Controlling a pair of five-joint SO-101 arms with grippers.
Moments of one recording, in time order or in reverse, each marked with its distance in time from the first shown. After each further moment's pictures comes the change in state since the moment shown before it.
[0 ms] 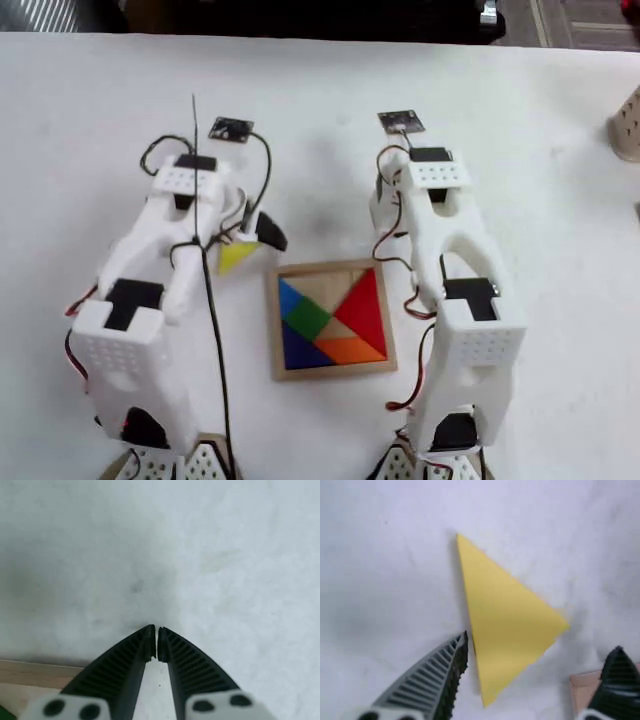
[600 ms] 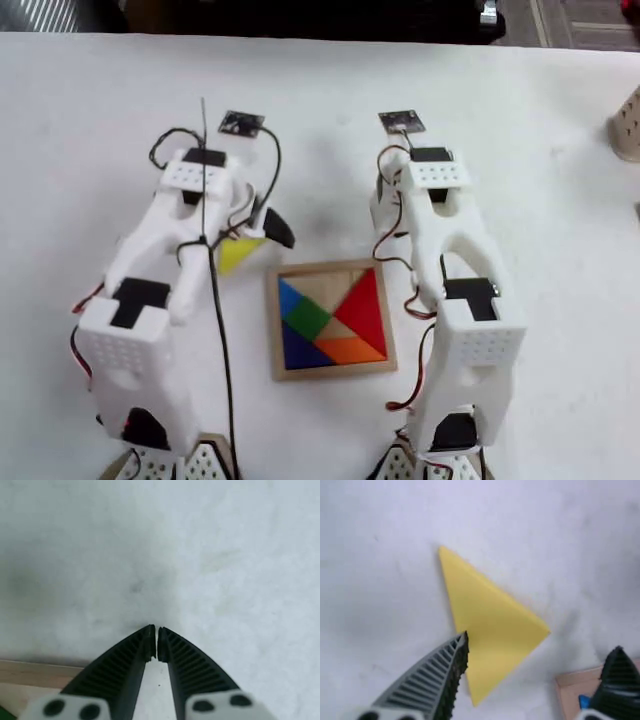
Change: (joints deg) left arm 2.0 1.8 -3.6 2.3 0.0; right arm 0.0 0.0 0.0 0.0 0.0
